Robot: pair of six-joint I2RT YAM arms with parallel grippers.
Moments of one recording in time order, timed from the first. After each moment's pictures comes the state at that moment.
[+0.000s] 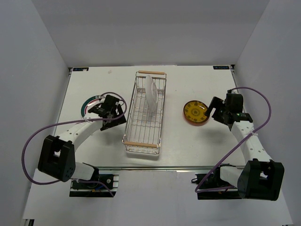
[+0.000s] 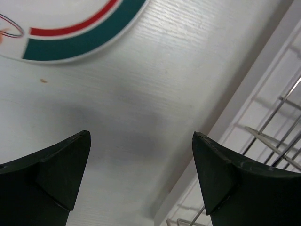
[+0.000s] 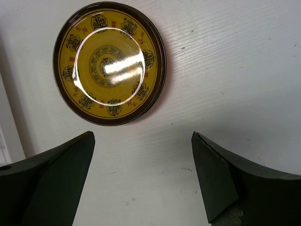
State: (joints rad) left arm -0.38 1.38 0.90 -0.62 -0.28 -0.66; right arm -0.02 1.13 0.80 -0.48 -0.05 0.36
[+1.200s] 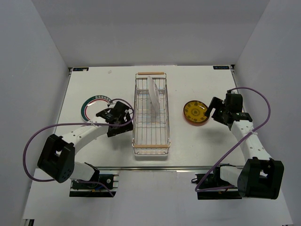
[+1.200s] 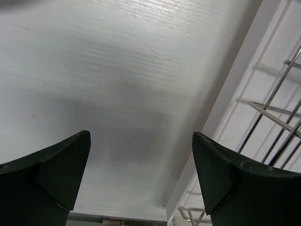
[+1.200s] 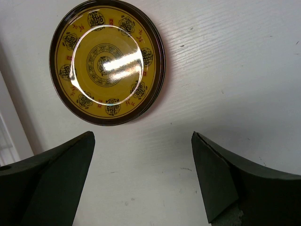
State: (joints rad) left arm -0.55 1.38 0.85 -0.63 -0.24 -0.78; right arm -0.02 1.15 0.80 -0.48 -0.05 0.36
